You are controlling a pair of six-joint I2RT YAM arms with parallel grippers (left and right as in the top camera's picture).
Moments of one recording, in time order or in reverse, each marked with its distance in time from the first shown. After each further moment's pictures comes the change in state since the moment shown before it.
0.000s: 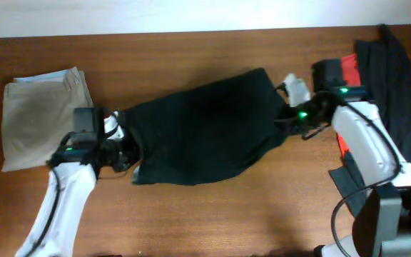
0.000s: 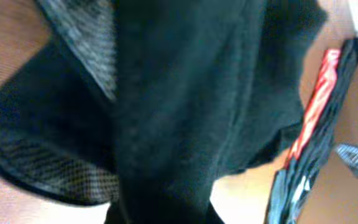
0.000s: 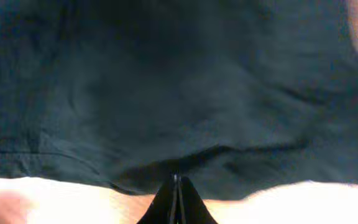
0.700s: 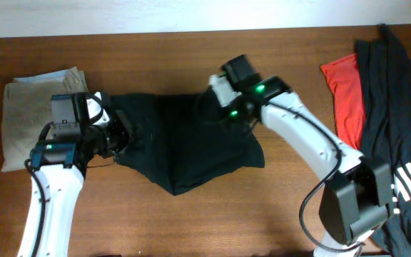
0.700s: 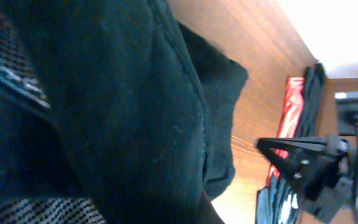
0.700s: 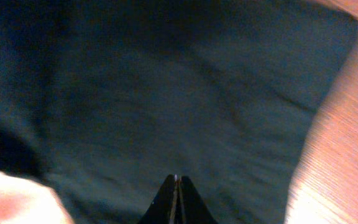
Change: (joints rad) left arm 0.051 -0.116 0.211 -0.167 -0.043 0.013; right arm 0.435 0.193 0.249 0.002 0.217 0.143
